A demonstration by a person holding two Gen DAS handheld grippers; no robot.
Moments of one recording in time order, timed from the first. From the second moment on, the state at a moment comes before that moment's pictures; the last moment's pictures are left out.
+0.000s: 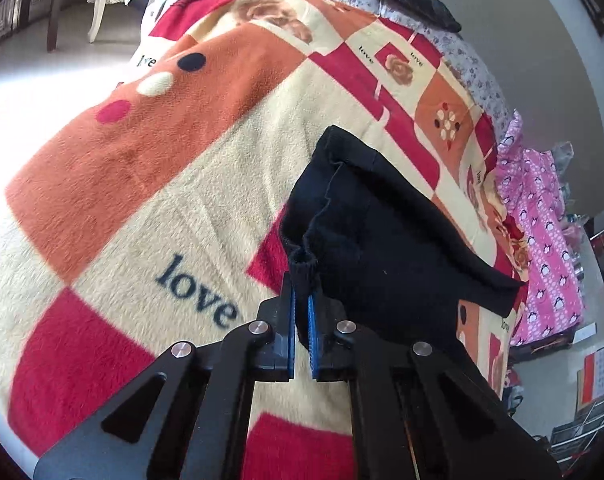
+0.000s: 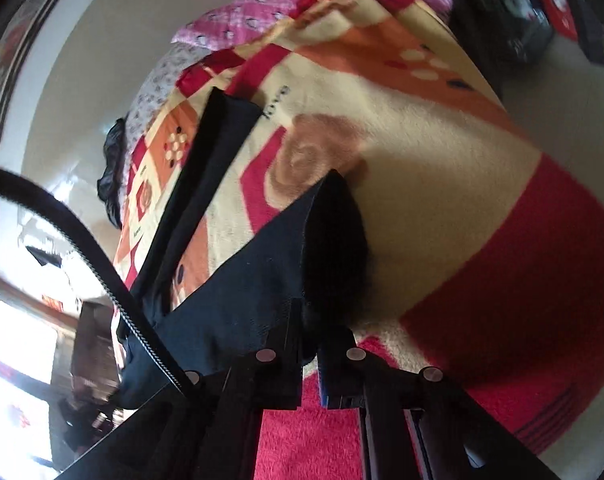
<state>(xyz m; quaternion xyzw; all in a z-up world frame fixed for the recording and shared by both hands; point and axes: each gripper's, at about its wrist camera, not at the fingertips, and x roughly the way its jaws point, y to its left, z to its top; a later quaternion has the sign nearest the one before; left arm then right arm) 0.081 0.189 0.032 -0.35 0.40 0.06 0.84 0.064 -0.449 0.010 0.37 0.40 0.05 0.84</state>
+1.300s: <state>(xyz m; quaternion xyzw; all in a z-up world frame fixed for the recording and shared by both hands) -0.032 0.168 0.066 -0.25 0.38 0.04 0.89 0.029 -0.408 0.082 0.13 0.41 0.08 0.90</state>
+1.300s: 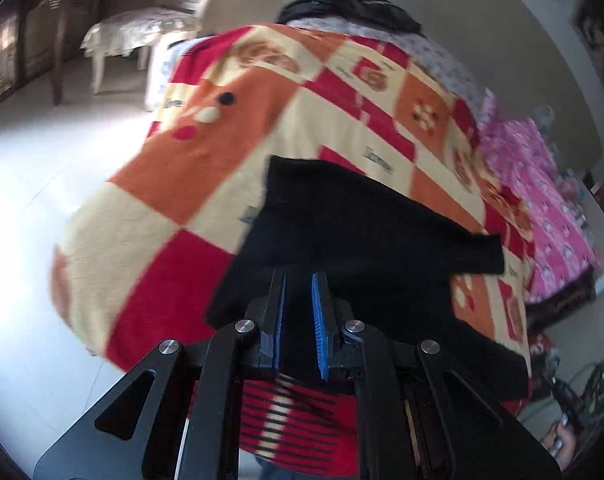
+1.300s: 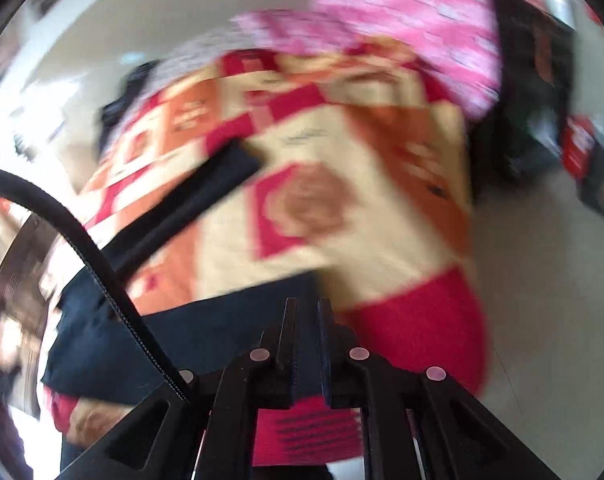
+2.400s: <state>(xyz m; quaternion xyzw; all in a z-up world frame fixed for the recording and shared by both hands) 0.184 0.272 0.004 -0.39 0.50 0.01 0.77 0.026 -0.321 0.016 -0.03 0.43 0.09 0.90</state>
